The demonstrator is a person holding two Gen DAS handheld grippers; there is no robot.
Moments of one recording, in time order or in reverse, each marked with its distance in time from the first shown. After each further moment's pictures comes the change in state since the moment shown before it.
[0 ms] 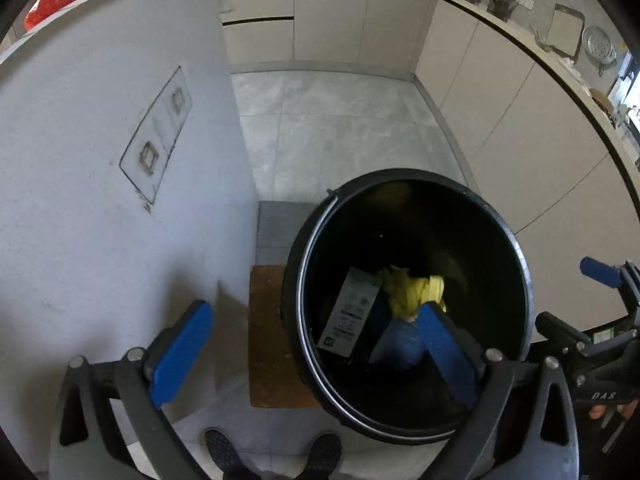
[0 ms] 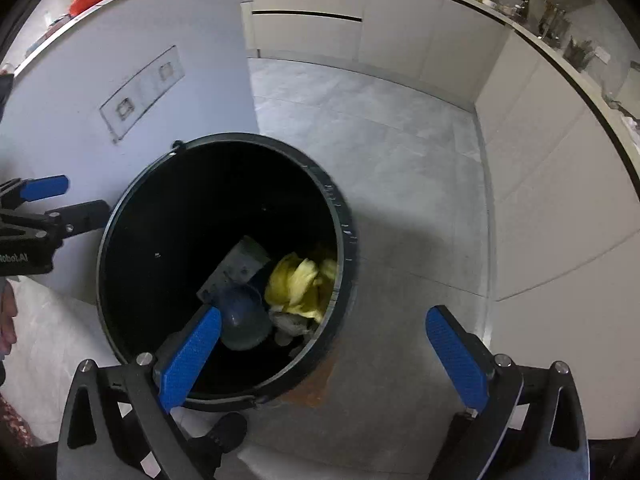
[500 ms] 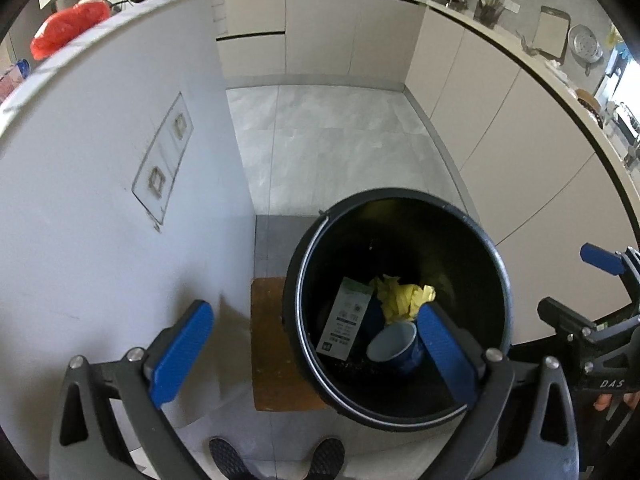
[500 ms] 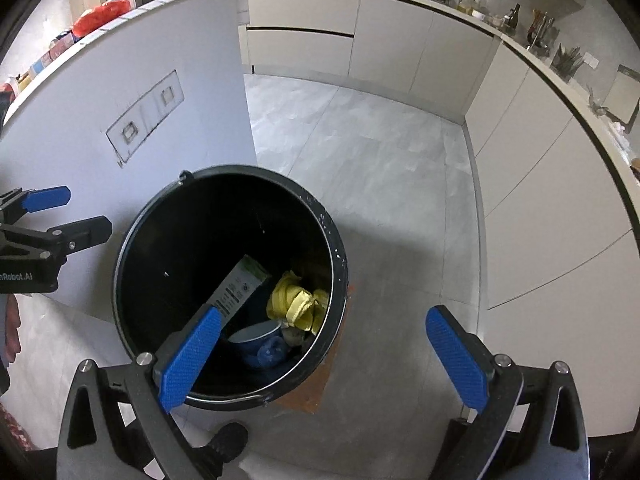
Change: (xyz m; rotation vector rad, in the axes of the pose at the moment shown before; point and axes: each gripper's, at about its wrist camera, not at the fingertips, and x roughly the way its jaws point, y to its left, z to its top) left arm -0.022 0.007 0.010 0.033 -0.046 -0.015; right arm -0.032 0.009 0.009 0.012 -0.065 -0.022
